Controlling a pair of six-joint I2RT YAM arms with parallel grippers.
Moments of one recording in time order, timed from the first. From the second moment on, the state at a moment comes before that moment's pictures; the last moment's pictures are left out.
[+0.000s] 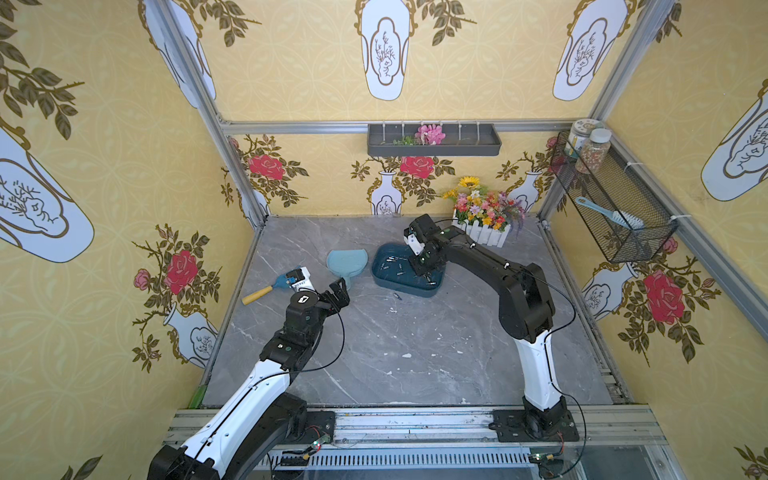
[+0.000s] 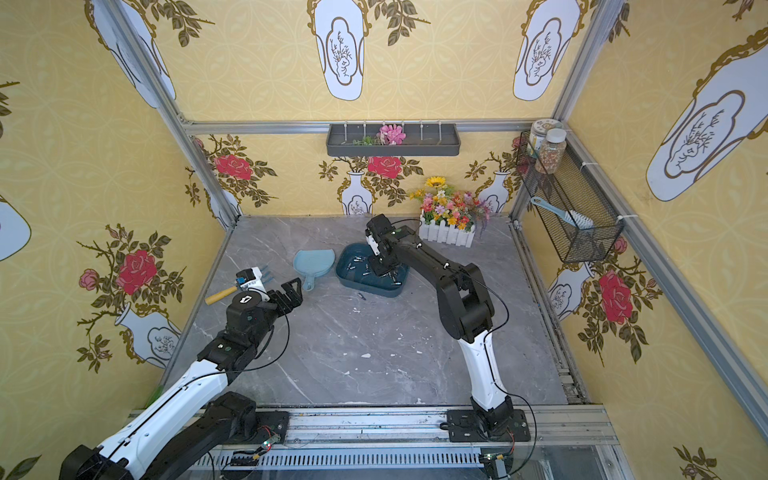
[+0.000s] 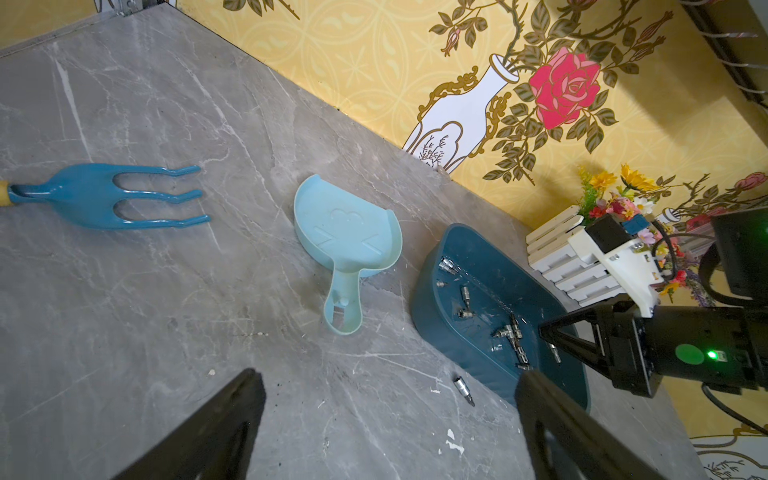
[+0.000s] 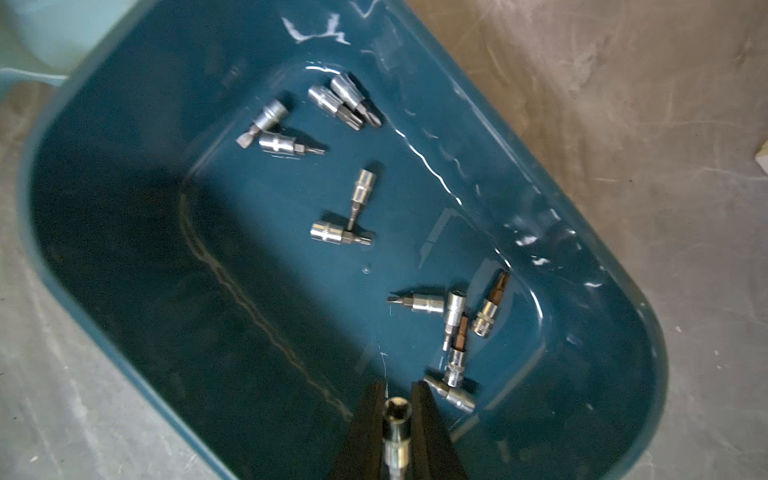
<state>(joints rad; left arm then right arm) -0.36 0.84 0.44 0.01 -0.20 -0.64 0.52 2.17 1.87 -0.85 0.00 -0.01</state>
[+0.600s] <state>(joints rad) -0.36 0.89 0.44 0.05 -0.18 -0.63 0.47 2.18 1.85 -0.85 0.03 -0.02</state>
